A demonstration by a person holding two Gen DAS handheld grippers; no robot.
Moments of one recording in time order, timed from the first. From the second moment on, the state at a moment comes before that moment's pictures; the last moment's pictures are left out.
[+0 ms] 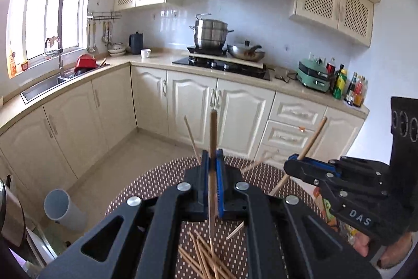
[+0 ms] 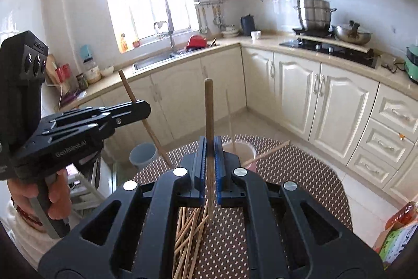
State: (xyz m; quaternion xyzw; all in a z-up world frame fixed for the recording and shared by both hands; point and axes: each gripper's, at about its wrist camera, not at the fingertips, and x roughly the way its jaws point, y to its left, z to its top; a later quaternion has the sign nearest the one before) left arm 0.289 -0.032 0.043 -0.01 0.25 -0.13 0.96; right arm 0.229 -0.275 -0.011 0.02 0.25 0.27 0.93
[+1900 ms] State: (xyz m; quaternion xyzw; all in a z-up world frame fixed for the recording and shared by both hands) left arm 0.354 -0.041 -0.034 -0.01 0.25 -0.10 0.96; right arm 0.282 -0.273 -0.067 0.03 0.24 0.20 0.95
